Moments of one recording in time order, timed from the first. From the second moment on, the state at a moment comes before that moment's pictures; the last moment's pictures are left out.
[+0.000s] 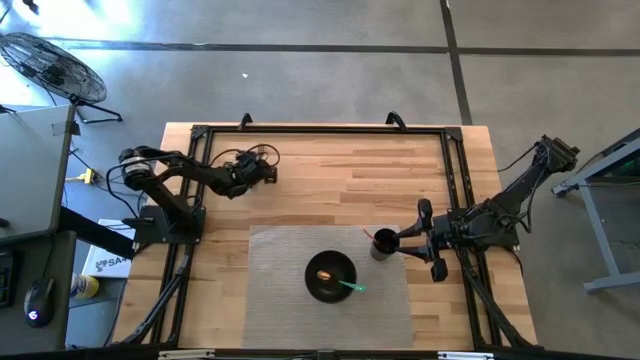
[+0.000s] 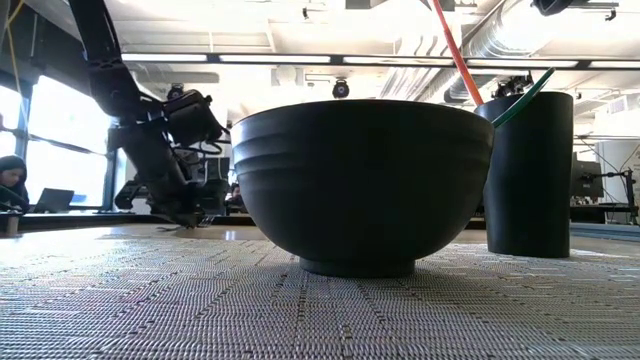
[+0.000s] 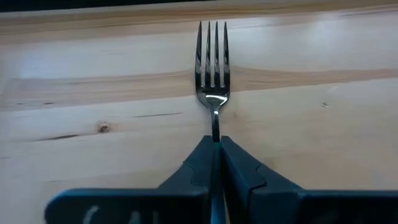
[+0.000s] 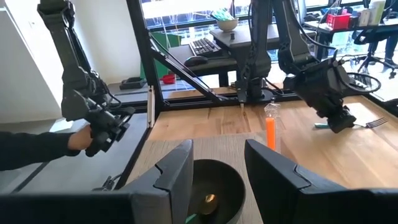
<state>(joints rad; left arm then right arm) 0.43 1.62 0.42 0.19 -0.65 -0.83 0.71 0.80 0.58 0.09 0.60 0.25</state>
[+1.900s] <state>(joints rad) -0.48 1.80 1.40 -0.52 -0.25 -0.34 0.71 0.66 0.57 -0.46 0.77 0.55</state>
